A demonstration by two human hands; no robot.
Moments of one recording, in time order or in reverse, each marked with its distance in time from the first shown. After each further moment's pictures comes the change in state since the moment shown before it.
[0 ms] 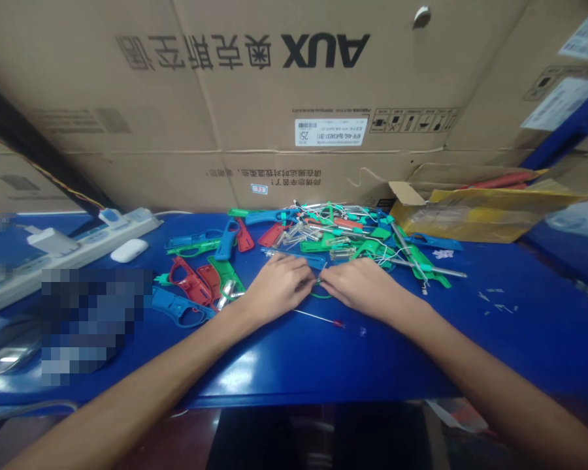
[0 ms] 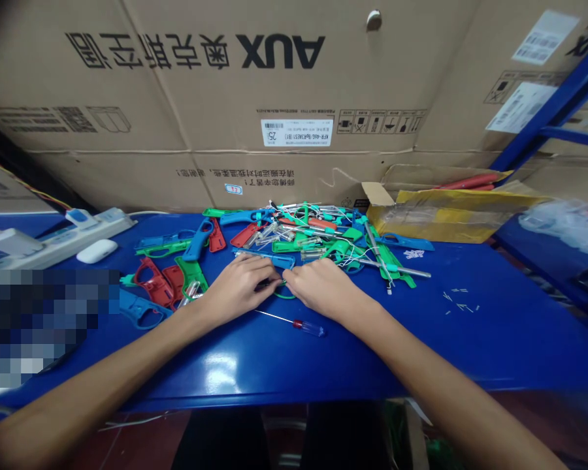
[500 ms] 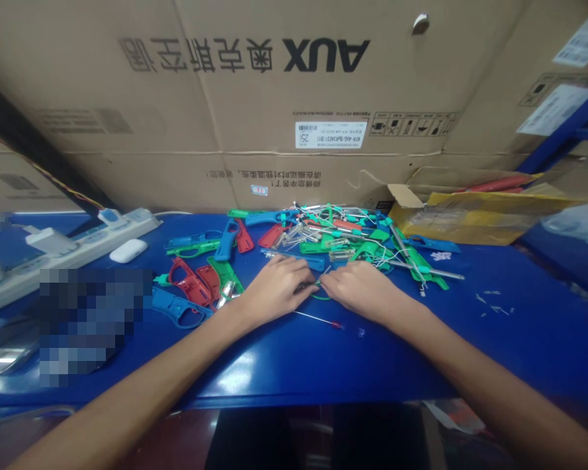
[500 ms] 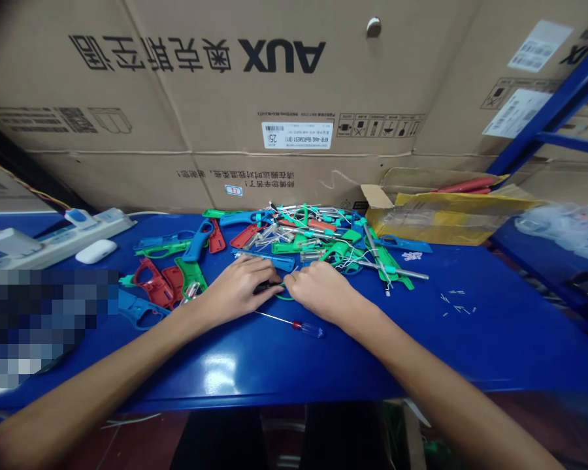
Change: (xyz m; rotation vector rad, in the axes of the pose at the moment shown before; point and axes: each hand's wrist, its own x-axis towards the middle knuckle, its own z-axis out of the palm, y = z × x) left_hand -0.001 0.000 -0.004 -0.036 -0.012 0.035; right_hand 0.001 -0.001 0.003 -0.092 0.039 -0.077
